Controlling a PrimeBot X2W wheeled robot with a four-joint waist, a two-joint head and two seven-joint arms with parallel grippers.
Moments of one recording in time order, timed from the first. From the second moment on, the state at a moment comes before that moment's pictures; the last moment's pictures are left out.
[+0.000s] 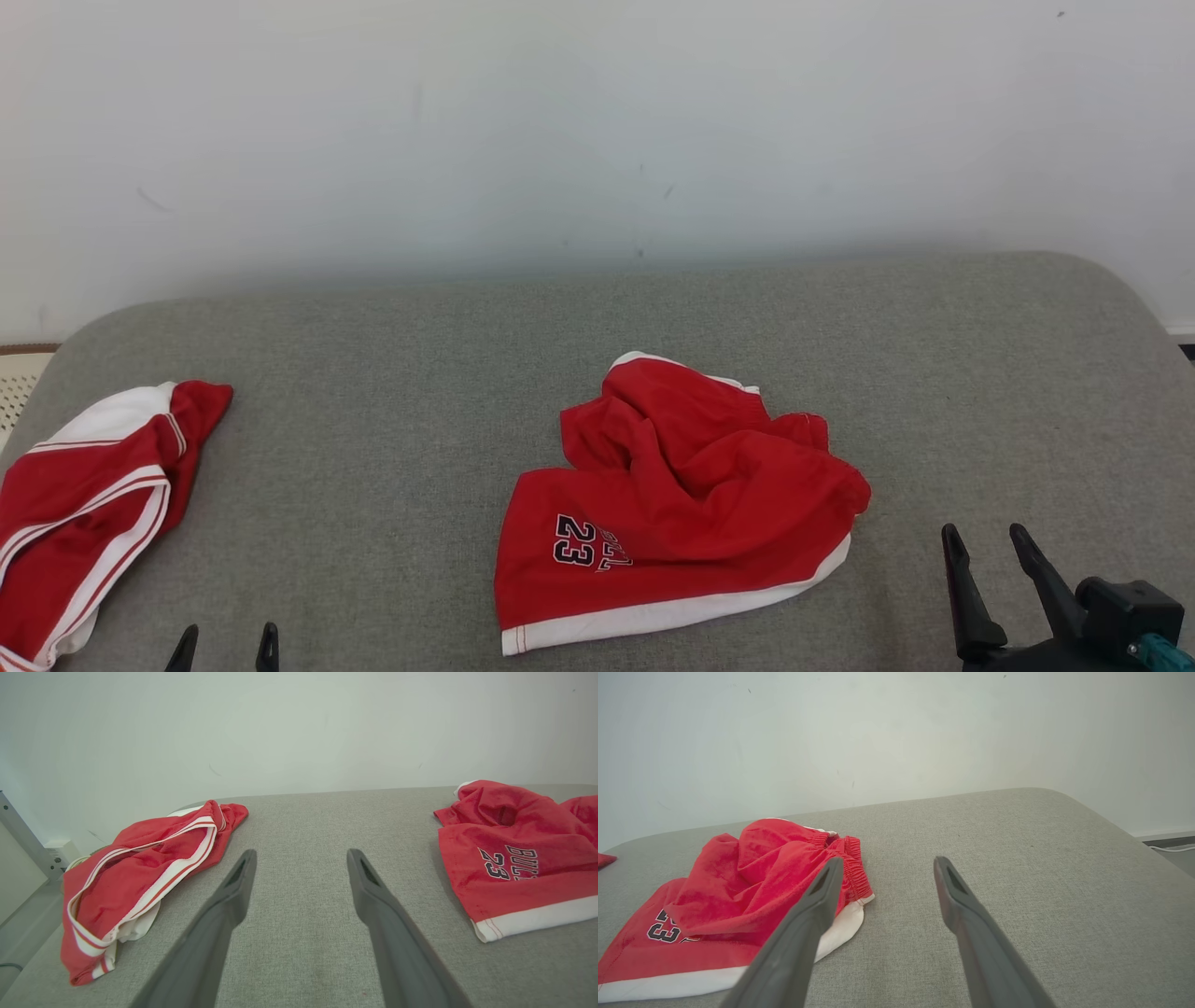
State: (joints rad) left arm 0.10 0.32 -0.15 -0.02 -0.27 0.19 -0.22; right arm 0.01 -0.21 0.13 0.11 0.26 0.13 -0.12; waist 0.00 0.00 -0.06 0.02
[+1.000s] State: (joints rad) left arm 0.09 0.32 -0.16 -0.02 -0.28 0.20 -0.22; right arm 0.01 -0.22 0.14 0.12 0.27 0.13 -0.11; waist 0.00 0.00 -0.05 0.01
